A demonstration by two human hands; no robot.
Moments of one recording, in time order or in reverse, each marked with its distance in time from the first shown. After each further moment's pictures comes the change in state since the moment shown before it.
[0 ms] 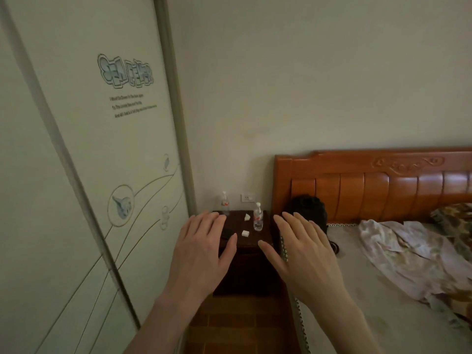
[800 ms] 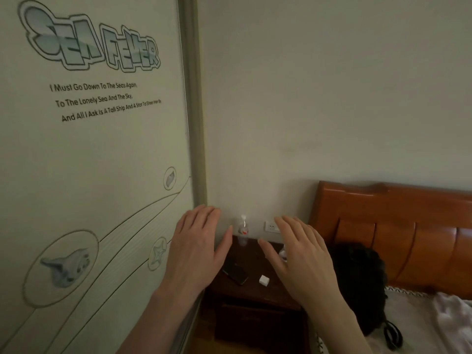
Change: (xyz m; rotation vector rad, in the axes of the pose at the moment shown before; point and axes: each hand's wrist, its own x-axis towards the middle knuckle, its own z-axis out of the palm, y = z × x) left_hand 0.290 -0.139 0.197 0.023 0.060 -0.167; right_hand 0.352 0.033 0.206 0.133 -0.019 -0.137
